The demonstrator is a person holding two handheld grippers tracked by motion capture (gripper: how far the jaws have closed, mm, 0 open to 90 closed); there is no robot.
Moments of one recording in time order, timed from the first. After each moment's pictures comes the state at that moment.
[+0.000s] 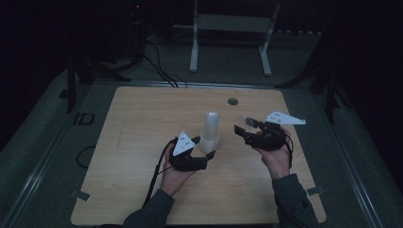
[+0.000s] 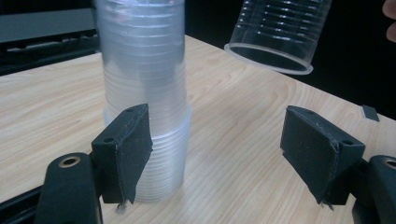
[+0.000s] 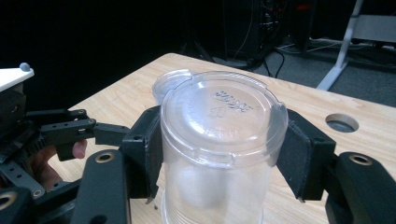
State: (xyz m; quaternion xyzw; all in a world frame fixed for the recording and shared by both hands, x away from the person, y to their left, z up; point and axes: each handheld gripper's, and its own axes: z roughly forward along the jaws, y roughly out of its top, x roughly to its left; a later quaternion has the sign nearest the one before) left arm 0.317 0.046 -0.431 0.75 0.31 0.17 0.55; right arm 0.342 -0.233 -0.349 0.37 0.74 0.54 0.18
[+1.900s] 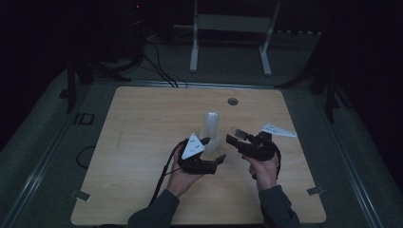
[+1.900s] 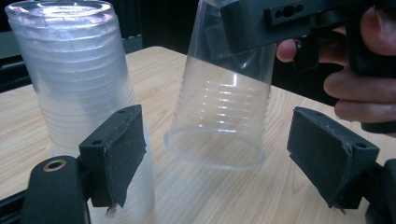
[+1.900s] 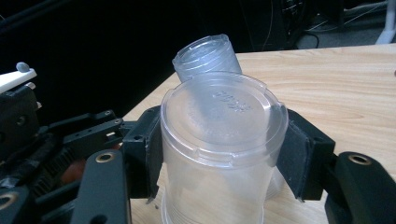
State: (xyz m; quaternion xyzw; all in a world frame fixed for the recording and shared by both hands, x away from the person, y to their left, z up) left arm 0.311 0.022 -0.424 0.76 0.27 0.17 0.57; right arm 0.336 -0.223 -0.395 0.42 0.68 0.60 0.08
